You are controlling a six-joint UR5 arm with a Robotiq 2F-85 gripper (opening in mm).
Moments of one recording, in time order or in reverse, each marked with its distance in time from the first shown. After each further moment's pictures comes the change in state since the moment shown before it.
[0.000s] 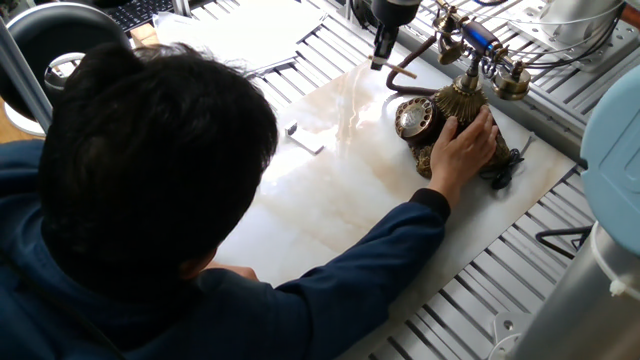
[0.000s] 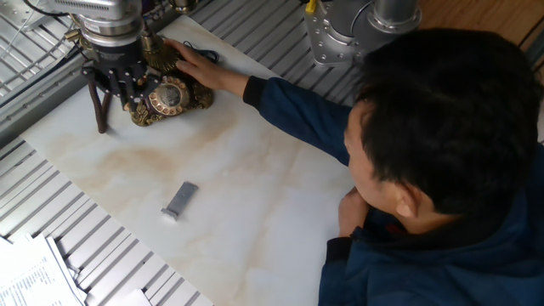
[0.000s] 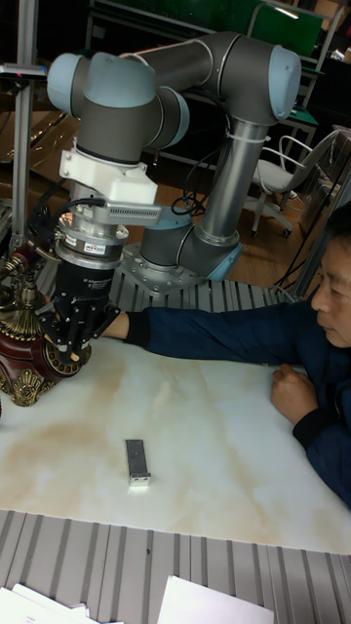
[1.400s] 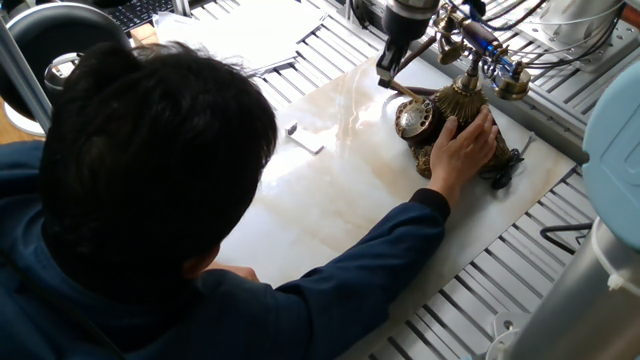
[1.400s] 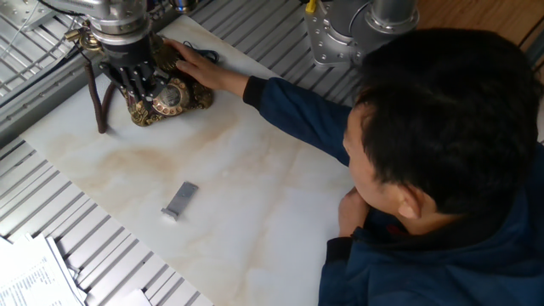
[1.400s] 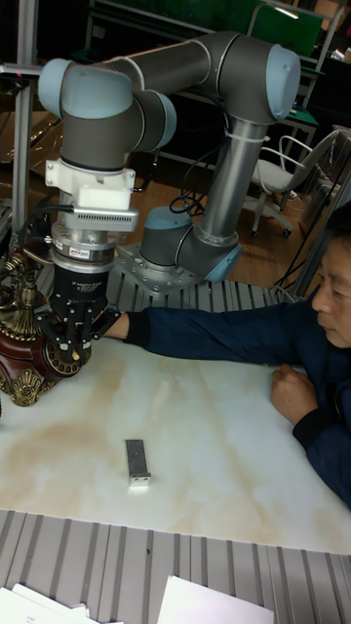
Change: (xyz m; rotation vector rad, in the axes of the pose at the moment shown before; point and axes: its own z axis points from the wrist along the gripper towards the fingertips) arm 0.020 0.018 0.021 -0.069 -0.015 0.182
